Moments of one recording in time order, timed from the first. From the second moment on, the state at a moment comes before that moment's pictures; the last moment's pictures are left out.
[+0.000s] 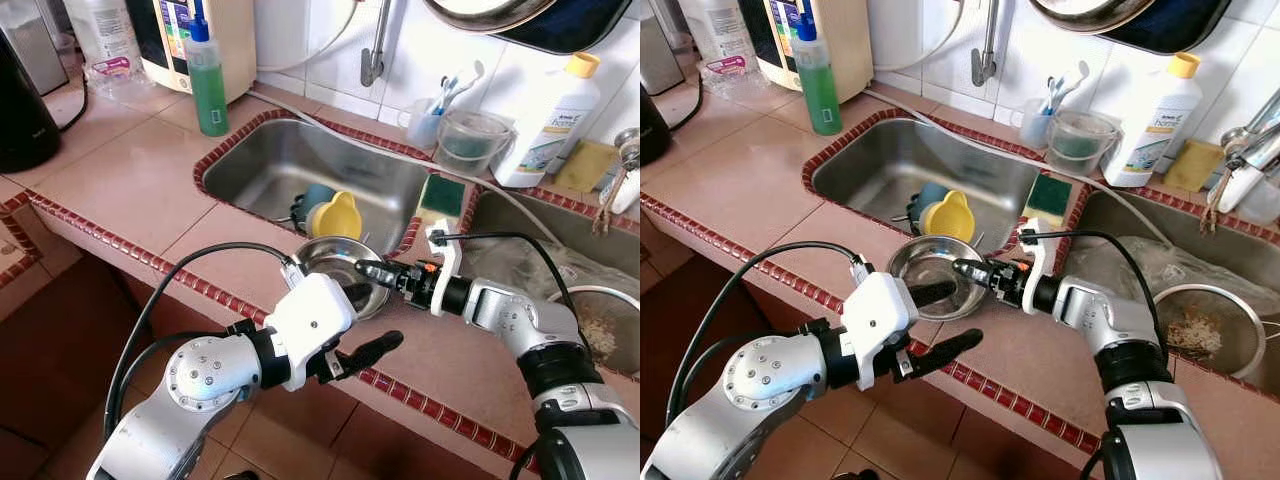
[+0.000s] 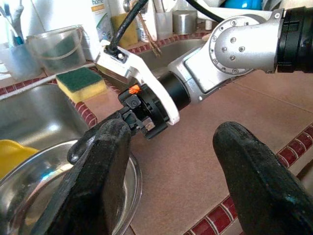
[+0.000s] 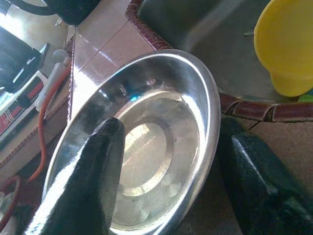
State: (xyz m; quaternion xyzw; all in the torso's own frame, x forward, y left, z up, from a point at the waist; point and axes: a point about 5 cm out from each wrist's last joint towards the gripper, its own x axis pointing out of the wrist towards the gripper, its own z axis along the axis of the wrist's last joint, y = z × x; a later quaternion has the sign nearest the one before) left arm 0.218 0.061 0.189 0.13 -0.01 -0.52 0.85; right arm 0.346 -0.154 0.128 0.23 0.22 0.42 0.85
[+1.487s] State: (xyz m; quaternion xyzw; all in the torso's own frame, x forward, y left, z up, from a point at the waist) left arm 0.221 0.061 0.194 0.13 -0.03 -0.50 0.86; right arm 0.347 -0.186 0.137 0.19 0.24 0.42 0.86
